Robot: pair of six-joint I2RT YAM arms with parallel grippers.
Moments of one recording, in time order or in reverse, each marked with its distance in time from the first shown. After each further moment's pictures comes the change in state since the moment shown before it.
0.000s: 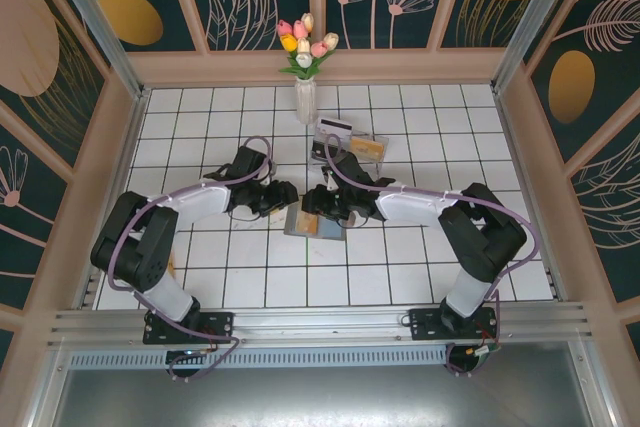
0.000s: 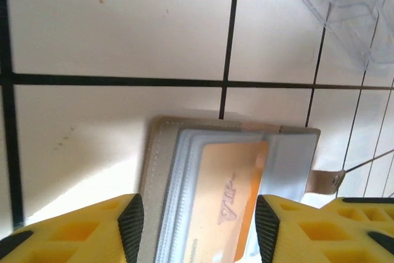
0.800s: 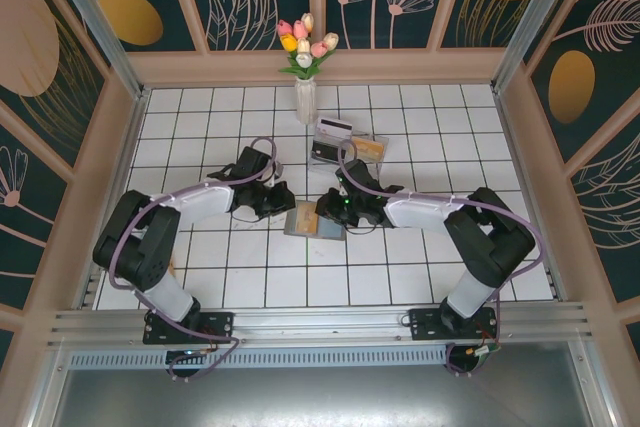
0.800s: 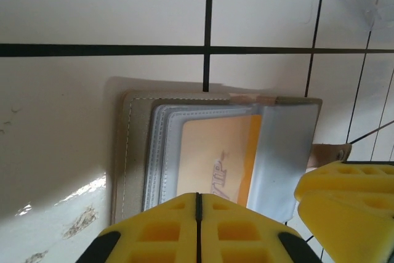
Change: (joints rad) left arm -0.034 0.044 0.018 -0.014 0.075 0.055; right arm -0.026 -0.040 -0.111 0.047 0.080 0.122
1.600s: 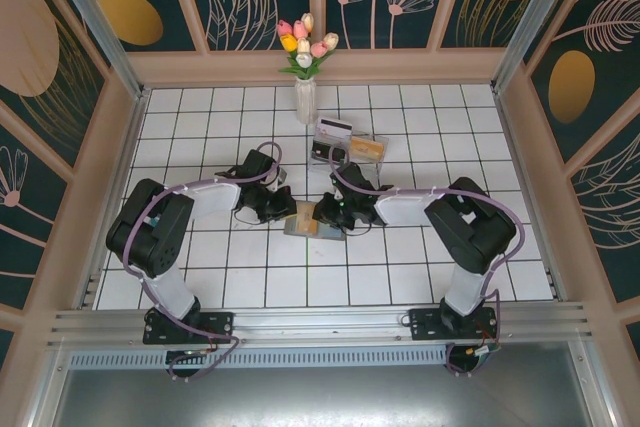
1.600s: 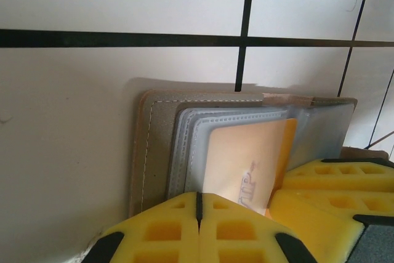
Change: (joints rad) left arm 0.000 0.074 0.013 0.003 0.021 0.002; right arm -0.001 0.117 0.033 0.026 -0.071 -0.028
